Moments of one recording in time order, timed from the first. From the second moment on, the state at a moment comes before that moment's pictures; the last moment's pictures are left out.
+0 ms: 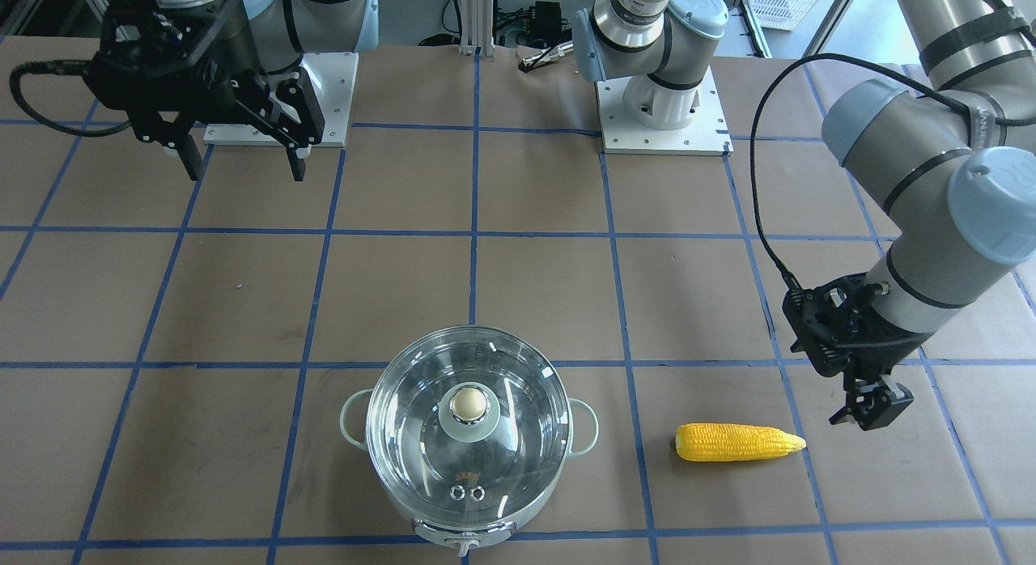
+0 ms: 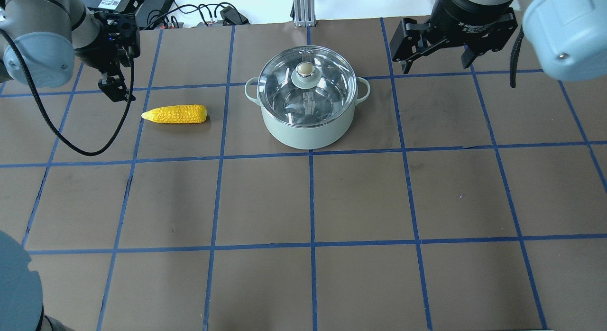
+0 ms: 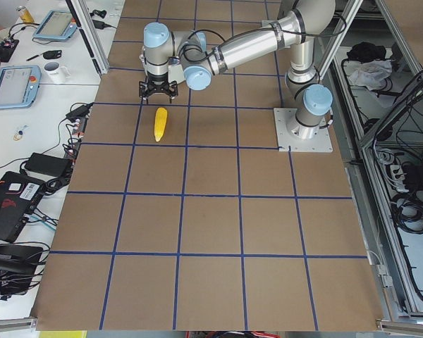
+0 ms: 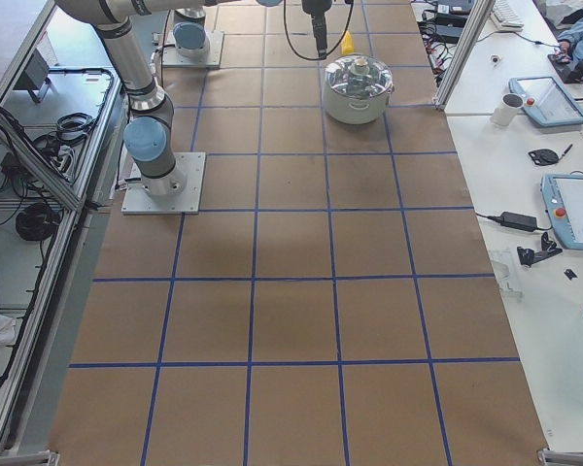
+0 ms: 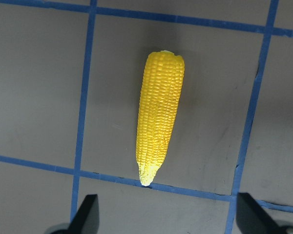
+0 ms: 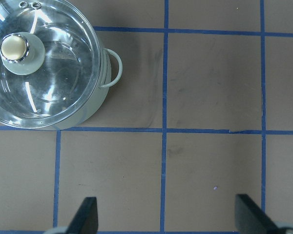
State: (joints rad) left arm -1.32 -1.90 -1.56 -1.13 1.56 1.65; right arm 1.66 -1.58 1.51 -1.65 -1.61 0.06
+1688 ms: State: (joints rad) left arm -1.32 -2.13 -1.56 -1.08 1.50 1.82; right arm 1.91 -1.02 1.24 -2.01 -1.60 0.48
